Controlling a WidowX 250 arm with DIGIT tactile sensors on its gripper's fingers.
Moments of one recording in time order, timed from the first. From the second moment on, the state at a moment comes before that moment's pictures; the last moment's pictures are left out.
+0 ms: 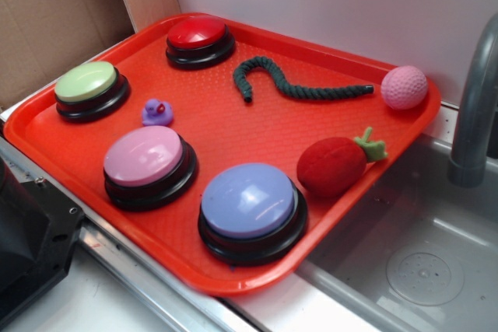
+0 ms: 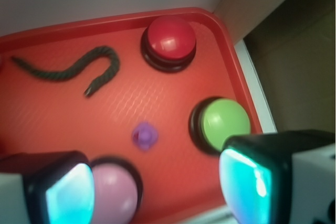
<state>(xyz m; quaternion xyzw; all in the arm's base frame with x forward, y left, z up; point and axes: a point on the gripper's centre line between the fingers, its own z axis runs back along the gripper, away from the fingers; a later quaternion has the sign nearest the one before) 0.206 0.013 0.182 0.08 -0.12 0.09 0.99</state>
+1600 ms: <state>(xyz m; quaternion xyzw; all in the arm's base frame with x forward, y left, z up) 0.336 0.005 0.013 -0.01 -0.06 0.05 1.00</state>
